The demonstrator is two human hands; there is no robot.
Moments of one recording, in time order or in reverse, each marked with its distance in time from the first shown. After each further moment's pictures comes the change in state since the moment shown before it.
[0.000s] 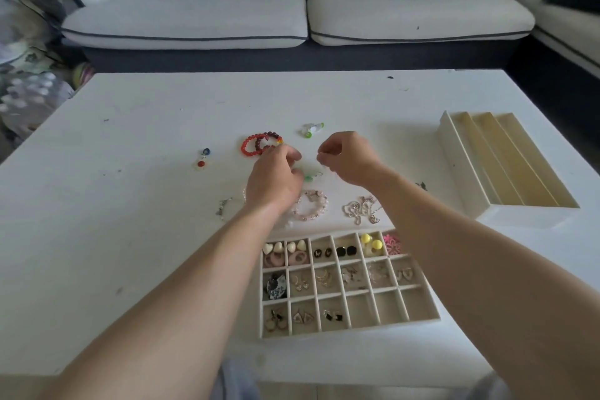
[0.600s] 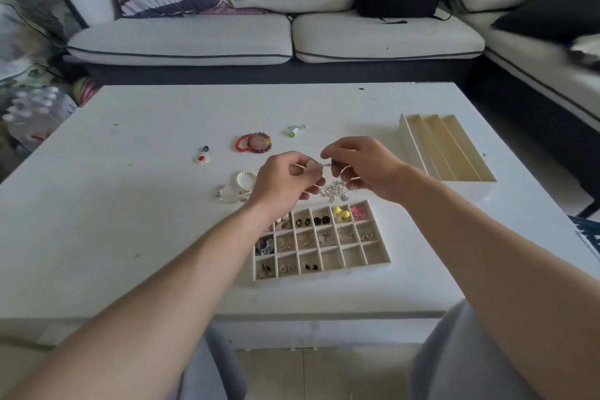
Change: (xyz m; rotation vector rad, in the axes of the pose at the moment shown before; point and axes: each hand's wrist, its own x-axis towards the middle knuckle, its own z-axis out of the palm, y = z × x) left_hand -0.109 0.060 -0.045 -0.563 -0.259 0.034; right_hand -0.140 -0.037 -0.078 0.465 -0.175 0.101
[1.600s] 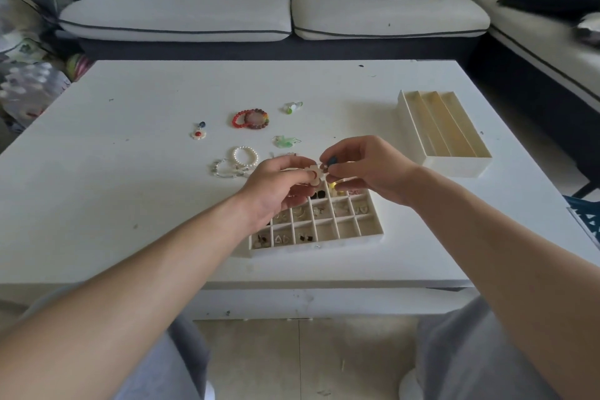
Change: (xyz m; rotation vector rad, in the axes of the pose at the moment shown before) left_hand -0.042 -0.006 0.003 -0.366 -0.112 -0.306; right_hand -0.043 0.023 0.001 0.071 -0.138 -0.015
